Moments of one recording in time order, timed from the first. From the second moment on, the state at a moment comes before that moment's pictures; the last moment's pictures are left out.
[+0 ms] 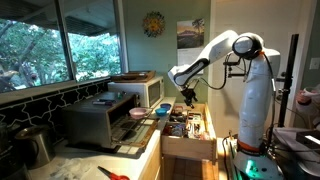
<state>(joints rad) -0.23 -0.14 -0.18 -2.27 -0.44 1.73 0.01</state>
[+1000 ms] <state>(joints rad) -0.26 -0.01 -0.28 -2.46 -0.25 2.34 -0.07</state>
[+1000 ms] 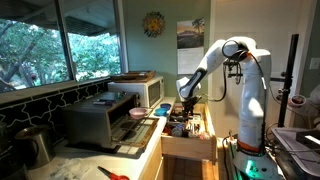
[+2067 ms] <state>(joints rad) -0.26 0.03 -0.23 -2.51 0.17 2.63 -0.67</state>
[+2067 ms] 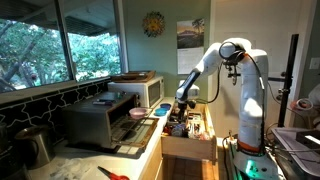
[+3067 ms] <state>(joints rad) -0.35 0.26 -0.17 -2.44 0.34 2.82 -0.83</state>
